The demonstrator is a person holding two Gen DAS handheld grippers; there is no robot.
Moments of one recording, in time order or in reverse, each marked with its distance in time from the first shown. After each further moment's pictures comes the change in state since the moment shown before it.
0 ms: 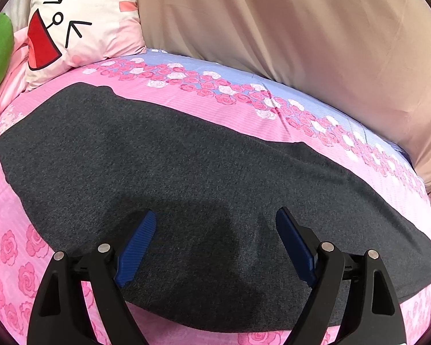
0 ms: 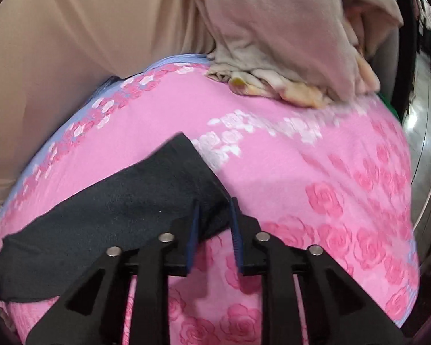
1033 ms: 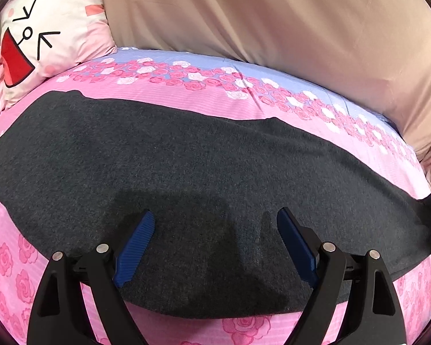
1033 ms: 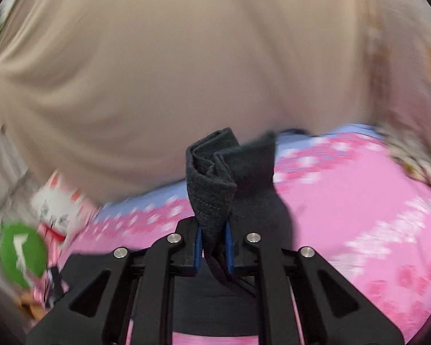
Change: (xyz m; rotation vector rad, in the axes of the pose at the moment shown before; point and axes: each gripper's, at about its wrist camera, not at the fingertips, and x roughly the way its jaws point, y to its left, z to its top) left arm 0.001 -0.021 -0.009 0.110 0.054 -0.060; right arm -0.089 0.305 -0.013 -0.390 -0.098 0.566
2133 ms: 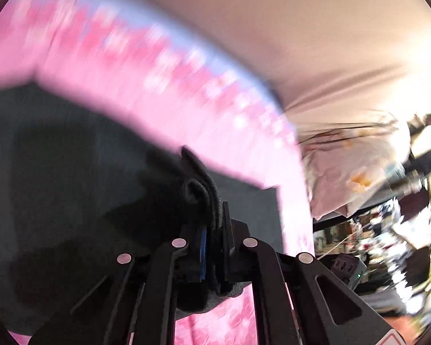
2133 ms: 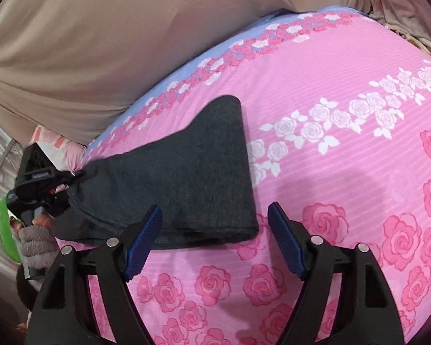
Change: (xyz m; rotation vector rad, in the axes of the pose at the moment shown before) left arm 0.025 -0.156 0.056 -0.080 0.282 -0.692; right arm 0.059 -0.085 -0.141 0.243 0.251 -0.041
